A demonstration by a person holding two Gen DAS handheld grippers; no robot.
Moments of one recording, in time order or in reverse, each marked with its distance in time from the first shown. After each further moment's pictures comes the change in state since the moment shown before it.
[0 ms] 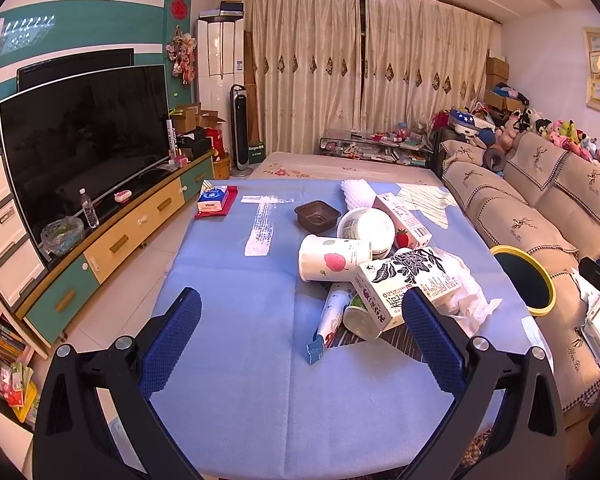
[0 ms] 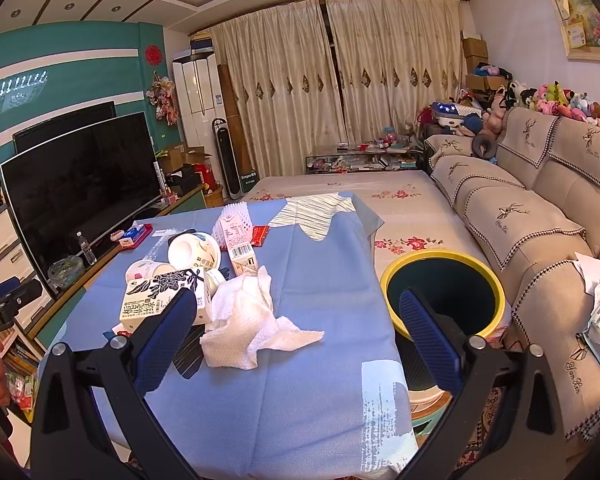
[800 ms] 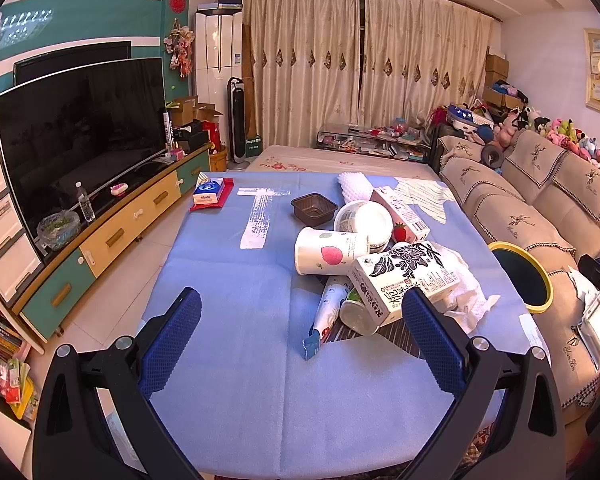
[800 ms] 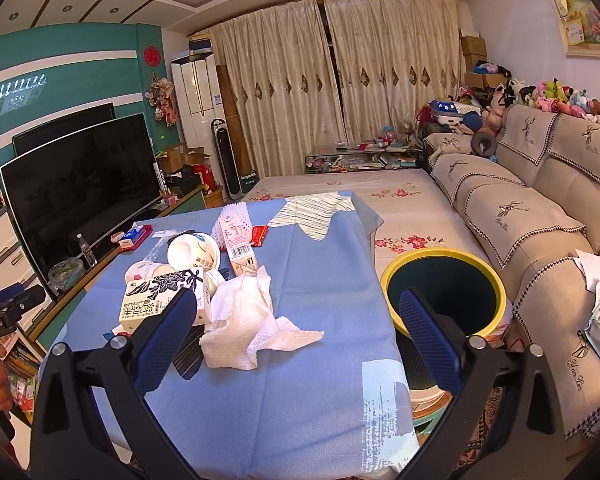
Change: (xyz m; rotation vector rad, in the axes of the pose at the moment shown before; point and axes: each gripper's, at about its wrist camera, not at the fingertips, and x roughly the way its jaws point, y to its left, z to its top) left arm 0.007 -0.003 0.000 -0.006 0.025 -0.011; right arm 0.001 -0.001 0.001 0.003 0.003 0.000
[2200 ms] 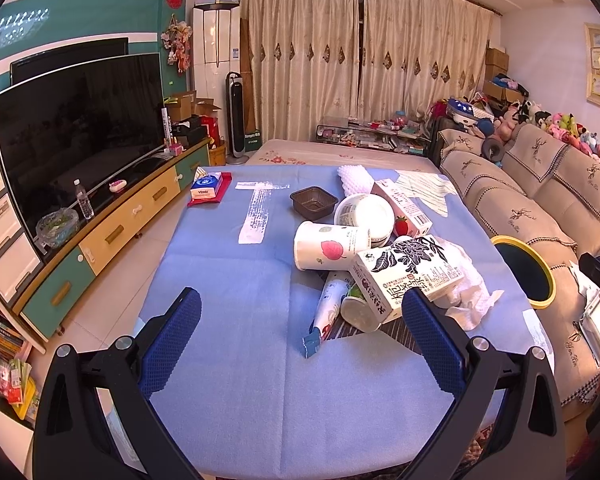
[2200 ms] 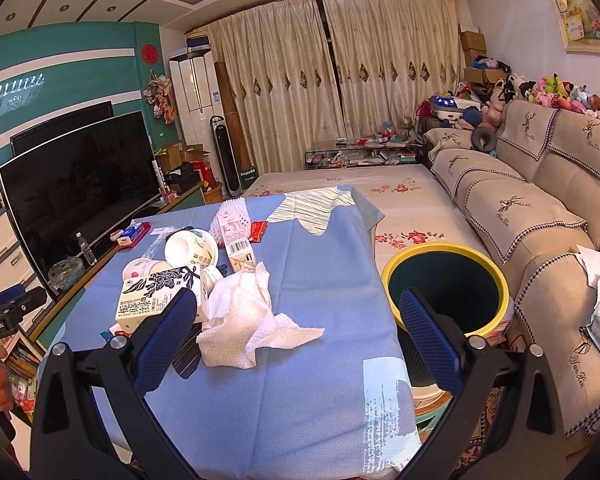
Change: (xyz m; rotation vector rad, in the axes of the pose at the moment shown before) left arm 0.011 0.000 -0.002 0.009 0.022 0.002; right arm 0.009 0.000 -0.005 0.008 0.020 -0.001
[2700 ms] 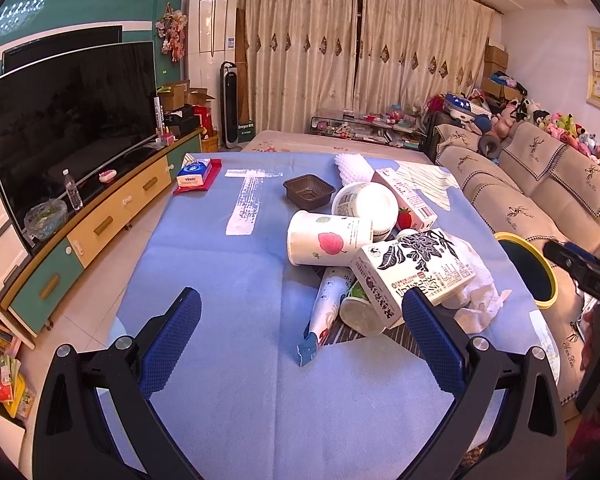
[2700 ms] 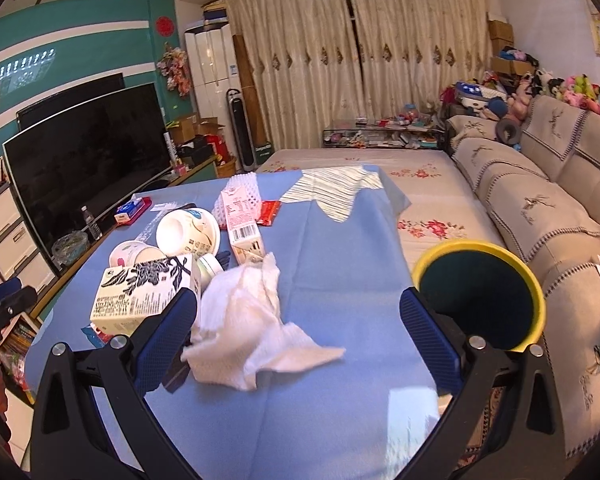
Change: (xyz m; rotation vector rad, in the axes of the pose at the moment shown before) left arm 0.041 0.000 -0.003 -0.014 0.032 -0.032; right arm 0.088 0.016 0.016 -0.069 0.098 0.084
